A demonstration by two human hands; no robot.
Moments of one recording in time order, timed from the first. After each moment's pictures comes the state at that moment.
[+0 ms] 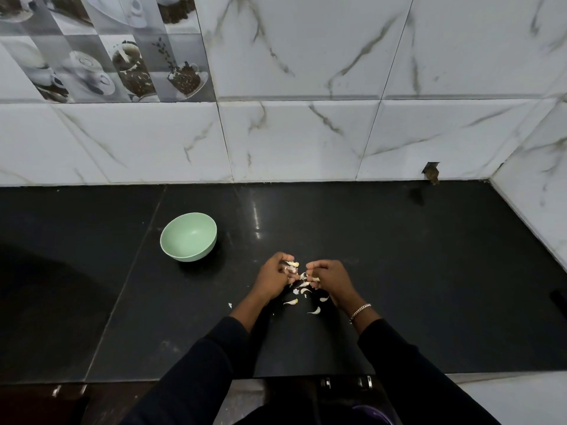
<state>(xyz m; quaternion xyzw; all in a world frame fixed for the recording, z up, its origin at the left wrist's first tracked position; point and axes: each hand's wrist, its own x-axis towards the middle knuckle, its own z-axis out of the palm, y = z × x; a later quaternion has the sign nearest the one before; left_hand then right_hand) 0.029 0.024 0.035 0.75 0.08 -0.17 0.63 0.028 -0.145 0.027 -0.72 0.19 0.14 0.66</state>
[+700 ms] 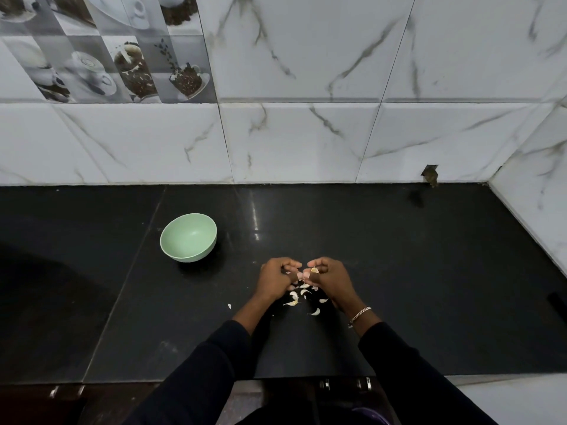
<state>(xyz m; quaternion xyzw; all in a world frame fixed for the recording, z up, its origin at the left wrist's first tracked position) 0.026 0.019 0.040 0.81 0.03 -0.12 0.58 0.025 -0.148 0.022 -0.69 0.12 0.11 0.70</state>
